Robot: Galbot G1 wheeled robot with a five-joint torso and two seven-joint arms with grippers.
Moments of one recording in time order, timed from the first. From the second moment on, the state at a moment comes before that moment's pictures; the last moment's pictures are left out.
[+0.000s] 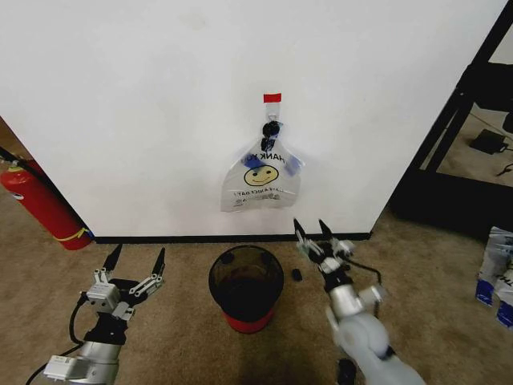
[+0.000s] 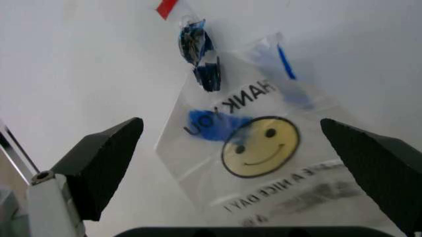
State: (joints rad) left arm 1.75 -1.39 -0.78 -2.14 -0.36 -0.35 0.27; right arm -1.10 1.28 0.16 1.67 0.99 0.40 -0.25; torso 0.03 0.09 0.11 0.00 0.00
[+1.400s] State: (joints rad) left arm 1.79 -1.46 -0.80 -2.16 -0.27 -0.37 0.25; right arm -0.50 1.51 0.08 0.96 1.33 0.37 -0.62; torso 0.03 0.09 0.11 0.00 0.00
